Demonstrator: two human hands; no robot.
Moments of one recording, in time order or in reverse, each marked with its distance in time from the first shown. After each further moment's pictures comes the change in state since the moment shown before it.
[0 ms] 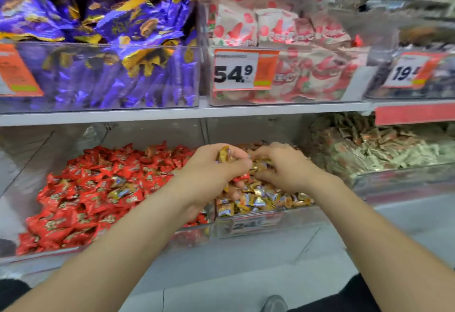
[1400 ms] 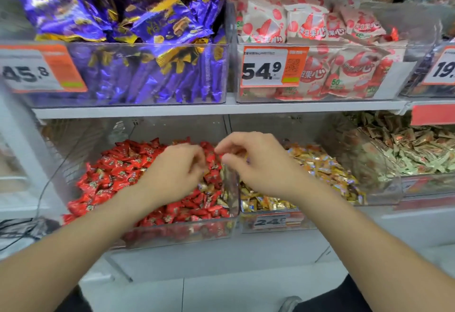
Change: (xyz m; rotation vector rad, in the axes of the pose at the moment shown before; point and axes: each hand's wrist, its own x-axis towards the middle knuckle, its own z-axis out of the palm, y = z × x) left_hand 0.001 -0.038 -0.112 1.177 0.248 0.329; right_hand -0.015 -0.113 -0.016 0.469 0.239 -0.362
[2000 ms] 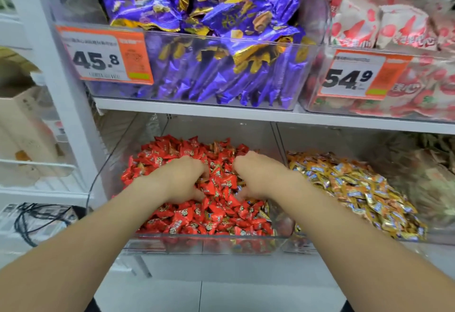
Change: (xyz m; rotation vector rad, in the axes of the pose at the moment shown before) left_hand 0.001 -0.098 -0.008 0.239 -0.473 -0.122; right_hand 0.089 -0.009 0.090 -0.630 -0.561 0.098
